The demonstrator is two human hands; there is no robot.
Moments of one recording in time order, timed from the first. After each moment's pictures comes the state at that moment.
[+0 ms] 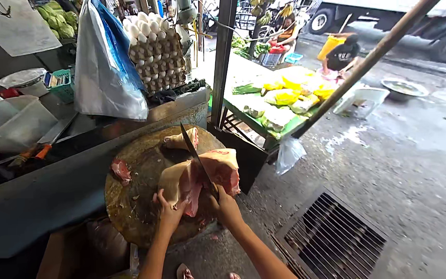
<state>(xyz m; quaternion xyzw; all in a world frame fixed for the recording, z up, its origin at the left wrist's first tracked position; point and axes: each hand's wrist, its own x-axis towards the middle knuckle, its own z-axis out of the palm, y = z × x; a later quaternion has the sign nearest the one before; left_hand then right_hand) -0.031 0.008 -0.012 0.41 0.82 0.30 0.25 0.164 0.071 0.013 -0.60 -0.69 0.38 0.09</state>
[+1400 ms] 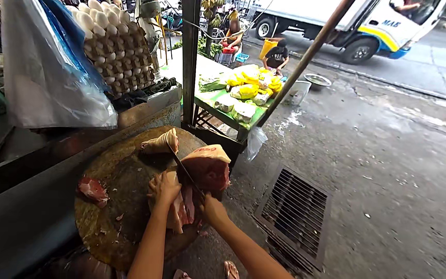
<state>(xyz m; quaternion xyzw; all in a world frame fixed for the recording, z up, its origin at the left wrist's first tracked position) -0.058 0.125 -0.003 0.50 0.80 0.05 0.31 0.106 0.069 -0.010 -0.71 -0.60 0.38 -0.04</state>
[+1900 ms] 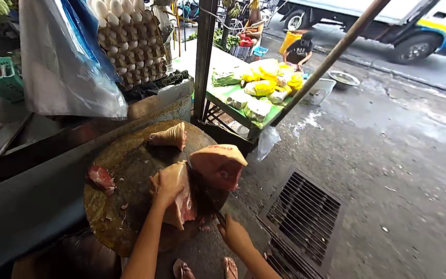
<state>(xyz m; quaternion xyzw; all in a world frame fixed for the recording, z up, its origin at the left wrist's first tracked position) -0.073 0.096 -0.012 0.44 0.80 0.14 0.38 0.168 0.013 -0.052 -0.71 -0.58 0.40 -0.11</state>
